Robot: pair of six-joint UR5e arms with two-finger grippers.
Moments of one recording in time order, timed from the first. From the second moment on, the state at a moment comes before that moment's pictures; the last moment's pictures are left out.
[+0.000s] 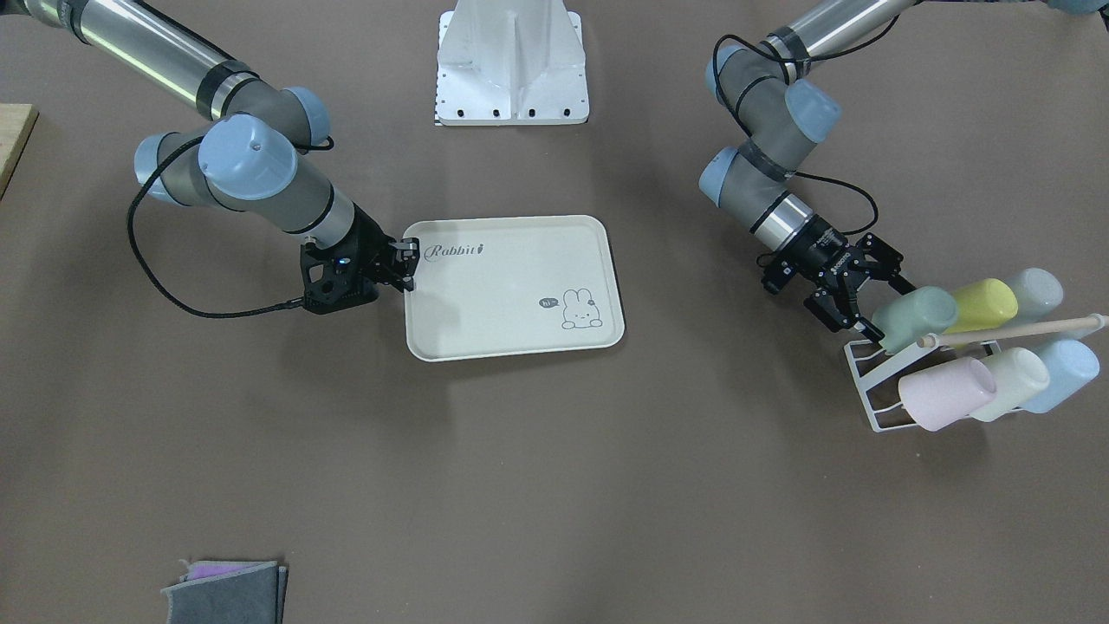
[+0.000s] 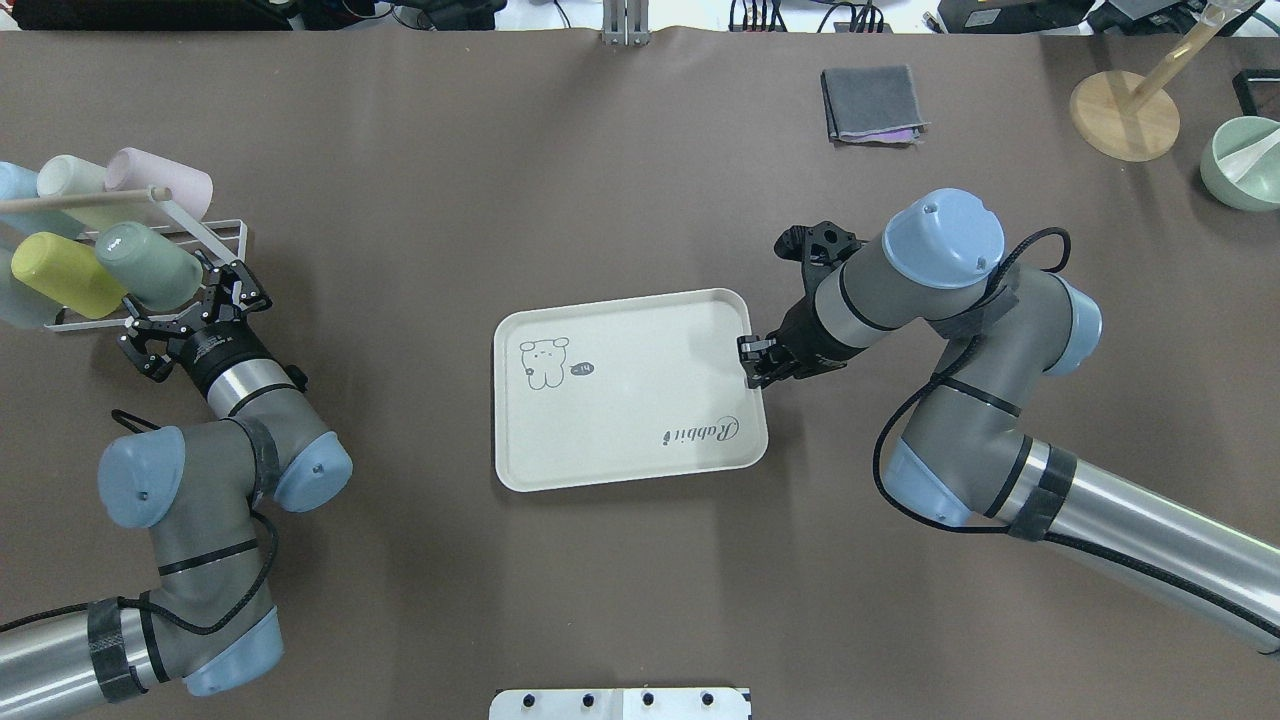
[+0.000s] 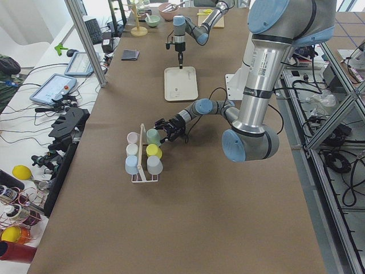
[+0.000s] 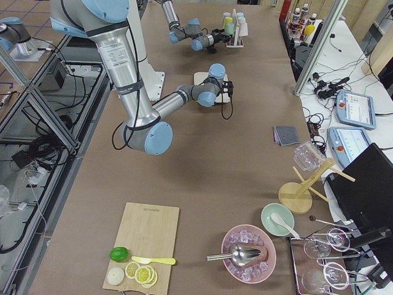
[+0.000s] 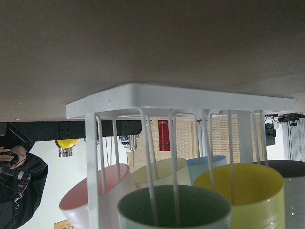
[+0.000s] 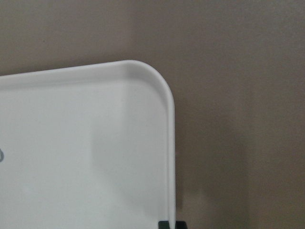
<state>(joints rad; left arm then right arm) -0.42 -1.86 -1.62 -1.04 -0.57 0.71 0.63 -1.10 1.56 -1.02 2.14 1.18</state>
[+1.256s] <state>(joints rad) -0.43 -1.86 -1.62 -1.04 -0.57 0.71 0.75 -1.12 1.61 -1.28 2.15 1.21</state>
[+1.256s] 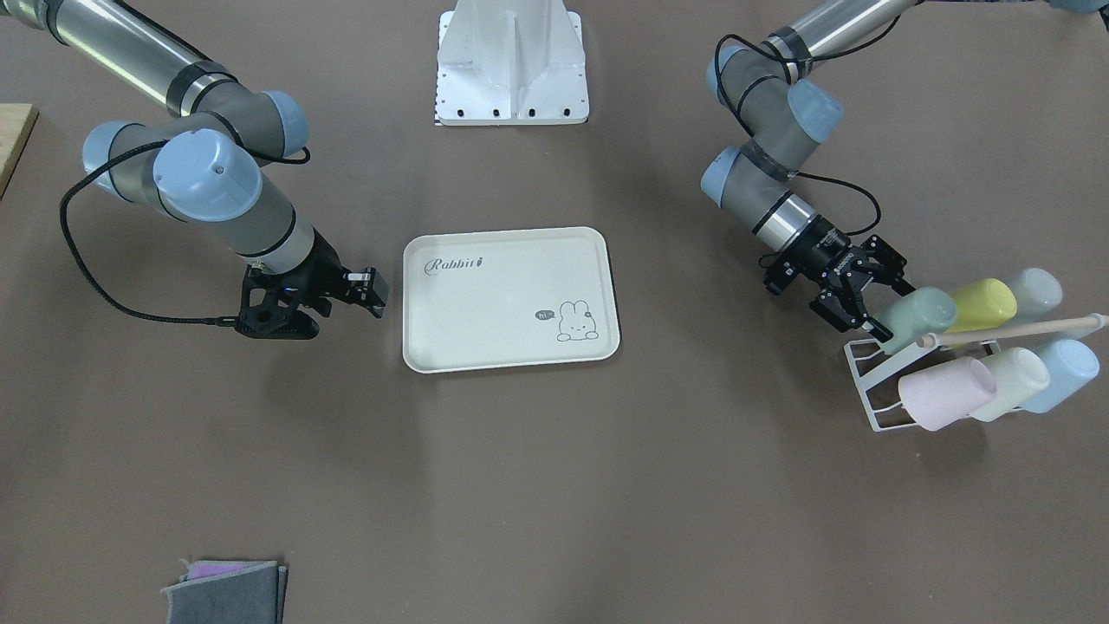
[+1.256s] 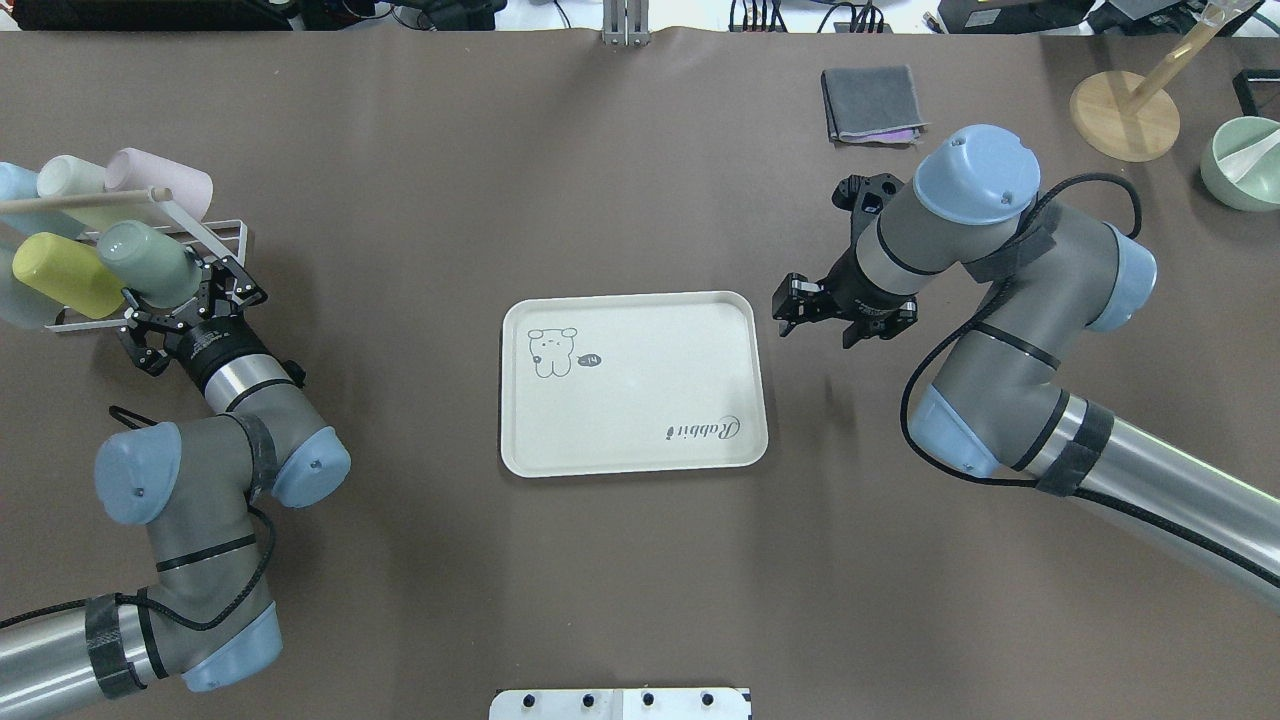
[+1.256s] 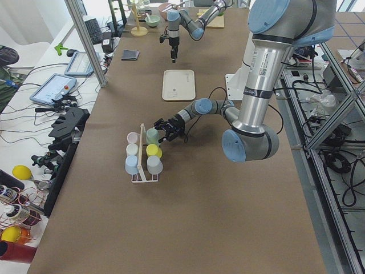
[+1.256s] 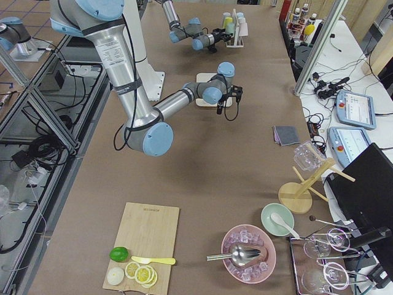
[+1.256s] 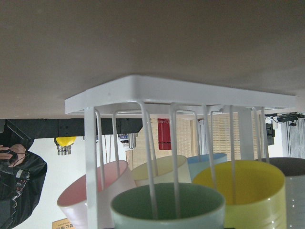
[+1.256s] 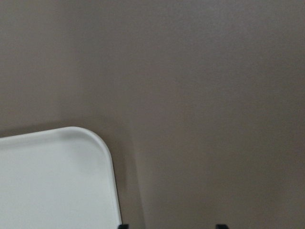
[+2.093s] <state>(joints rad) -0.43 -1.86 -1.62 -1.06 -0.52 0.71 1.14 -1.42 1.63 -1.50 2.27 0.54</state>
